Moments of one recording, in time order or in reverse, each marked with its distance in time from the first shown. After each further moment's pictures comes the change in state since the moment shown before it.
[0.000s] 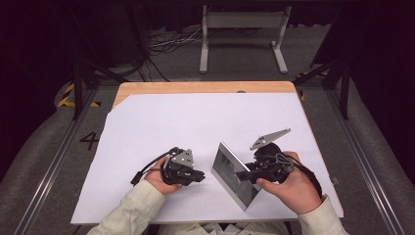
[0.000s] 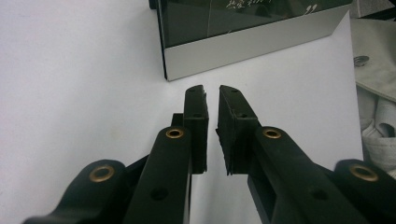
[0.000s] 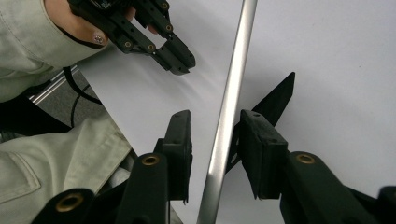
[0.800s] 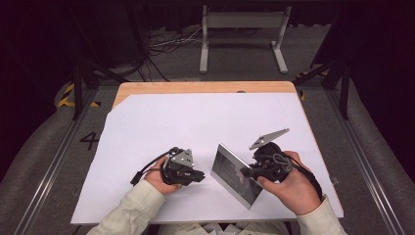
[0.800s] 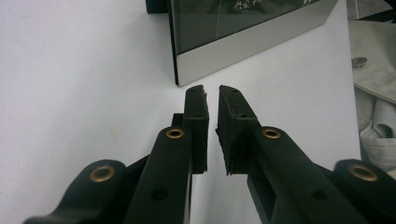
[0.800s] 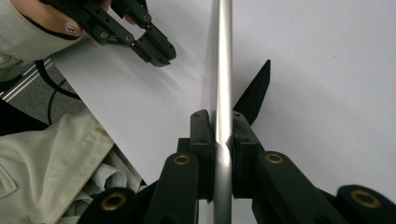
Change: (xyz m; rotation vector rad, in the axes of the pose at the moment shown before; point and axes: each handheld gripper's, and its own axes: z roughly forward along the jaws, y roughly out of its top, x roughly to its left) left arm 0.000 0.000 -0.001 -0.005 -0.005 -0.006; right arm 0.001 0.002 -0.003 0.036 -0.078 0.013
